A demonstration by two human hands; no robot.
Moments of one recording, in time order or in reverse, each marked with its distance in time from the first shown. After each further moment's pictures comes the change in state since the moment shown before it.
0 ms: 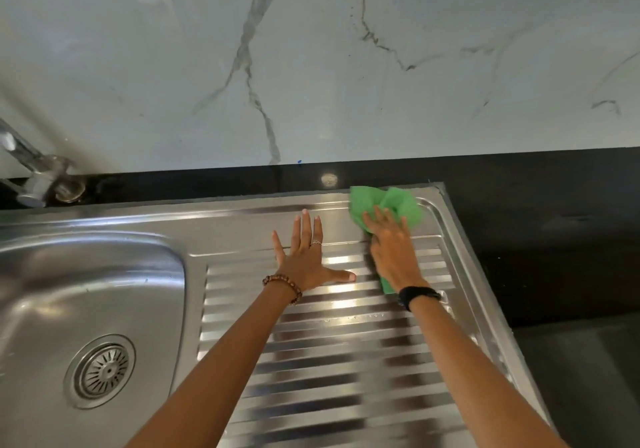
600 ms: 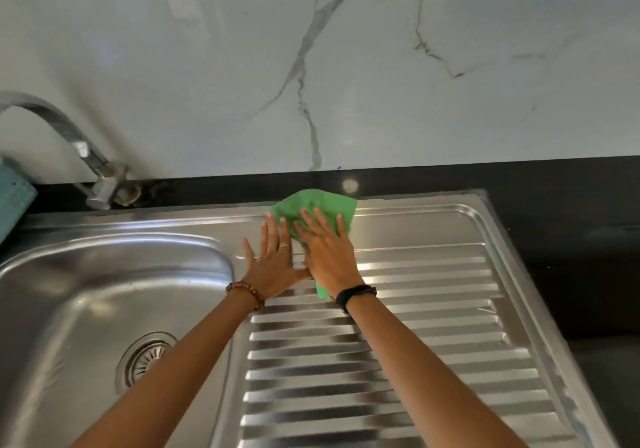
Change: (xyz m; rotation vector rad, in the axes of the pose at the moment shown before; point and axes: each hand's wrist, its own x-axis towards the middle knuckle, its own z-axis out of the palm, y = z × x) left_hand -0.040 -0.104 -0.028 -0.045 0.119 -0.129; right_hand 0.025 -0.139 0.059 -0.089 -0.078 -0.291
